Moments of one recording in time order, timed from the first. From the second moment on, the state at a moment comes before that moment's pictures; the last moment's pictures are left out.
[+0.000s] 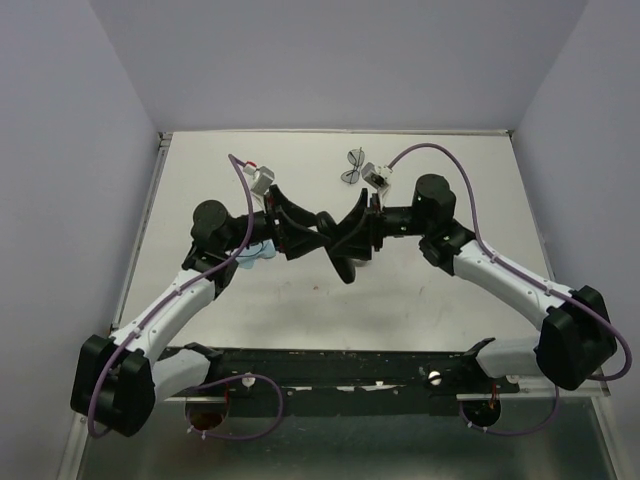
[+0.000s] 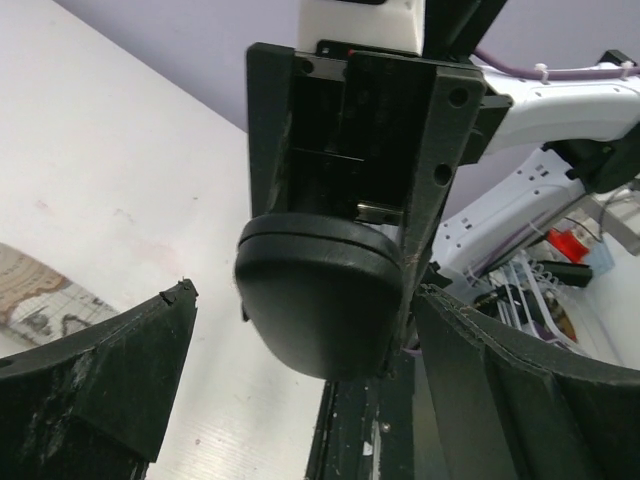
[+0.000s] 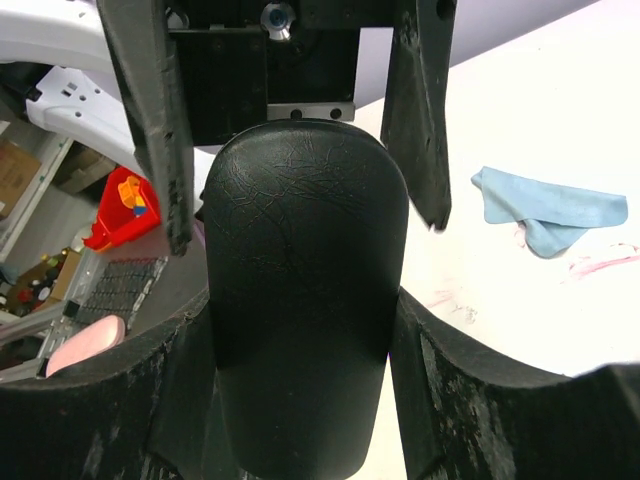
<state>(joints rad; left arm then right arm) -0.38 1.06 0.66 0.60 0.91 -0.71 0.59 1.32 0.91 0.35 -1.00 0.39</state>
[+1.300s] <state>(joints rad) -0.37 1.09 0.79 -0.01 0.81 -0.19 0.58 1.26 0.93 0.30 -1.00 0.33</state>
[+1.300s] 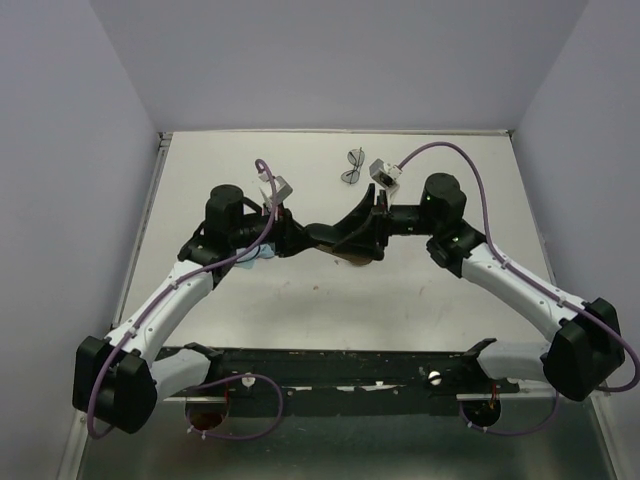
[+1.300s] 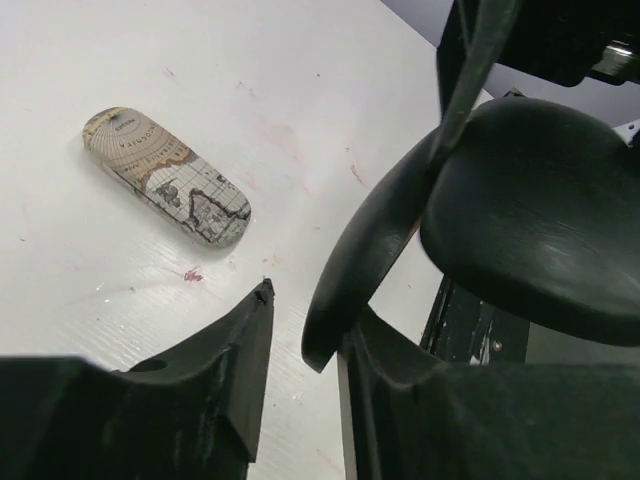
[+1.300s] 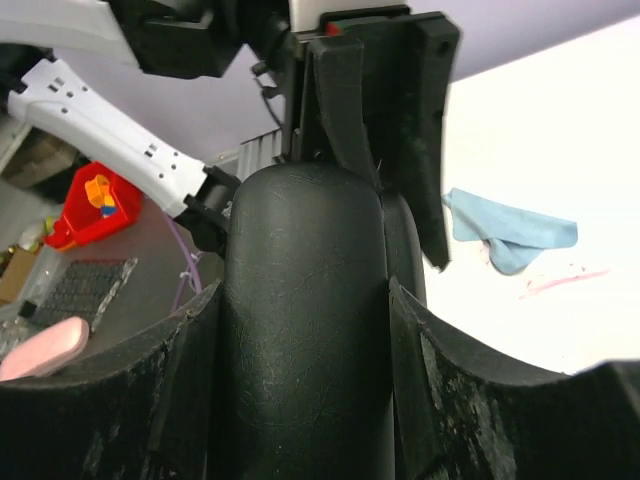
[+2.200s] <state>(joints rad) -0.31 0.87 0.67 -0.26 0.16 -0.59 0.58 1.63 1.01 0.26 -0.64 0.52</state>
